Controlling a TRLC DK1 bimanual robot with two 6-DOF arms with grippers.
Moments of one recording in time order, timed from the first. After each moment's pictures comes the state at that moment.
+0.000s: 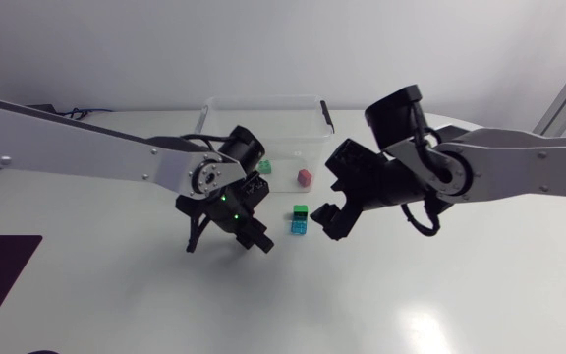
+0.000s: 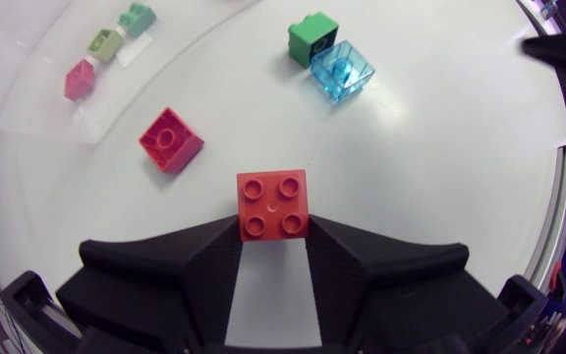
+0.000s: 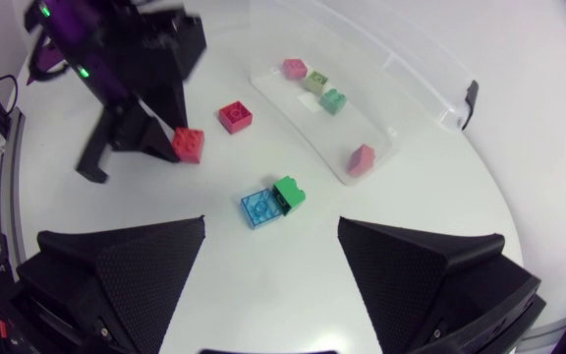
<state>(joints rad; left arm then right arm) -0.60 1.91 1.18 -0.49 0.01 0.16 0.48 1.57 0.93 -0.24 -0.17 -0.44</state>
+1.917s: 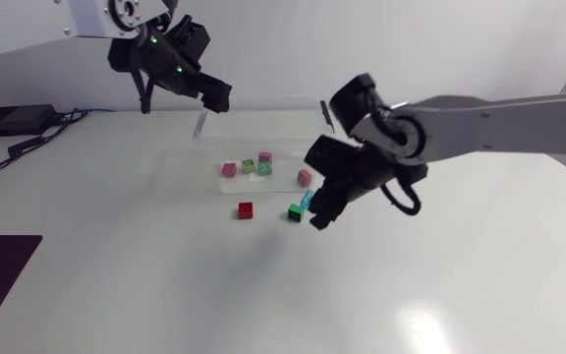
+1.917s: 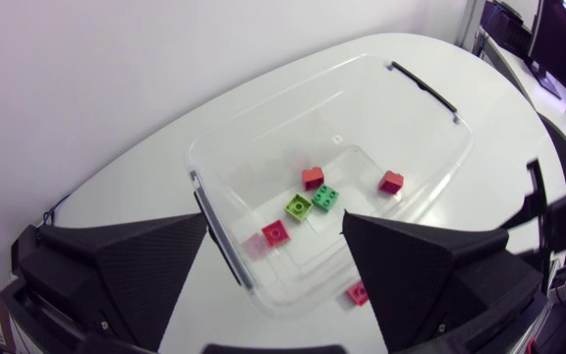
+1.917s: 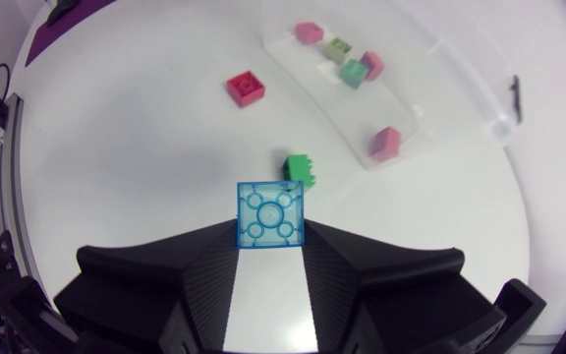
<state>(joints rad) -0.27 1.97 1.85 -0.73 0.07 0.29 0.51 1.72 1.18 -0.51 -0.12 -0.45</state>
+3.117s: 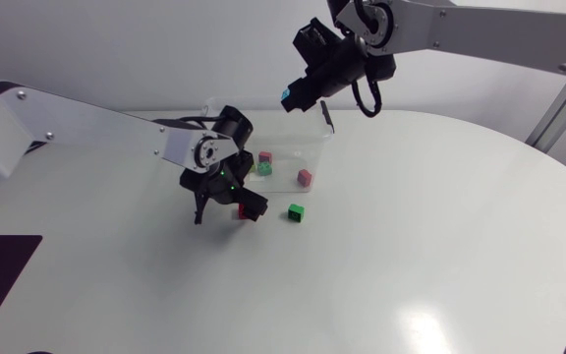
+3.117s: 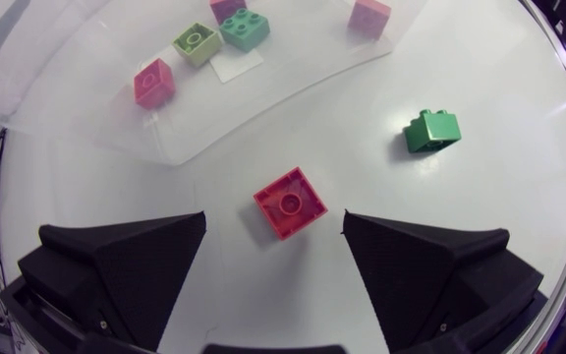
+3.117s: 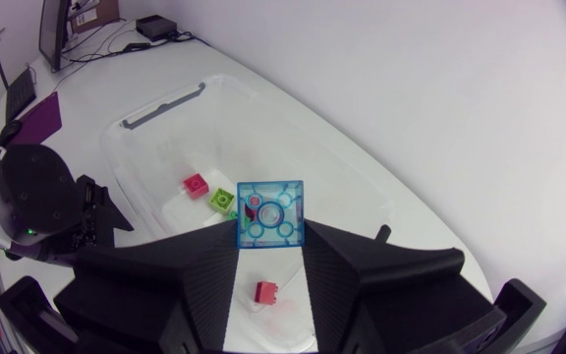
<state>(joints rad) -0.49 2.06 1.35 -0.45 -0.10 0.04 0.43 2.06 1.90 -0.56 -0.12 -0.33</state>
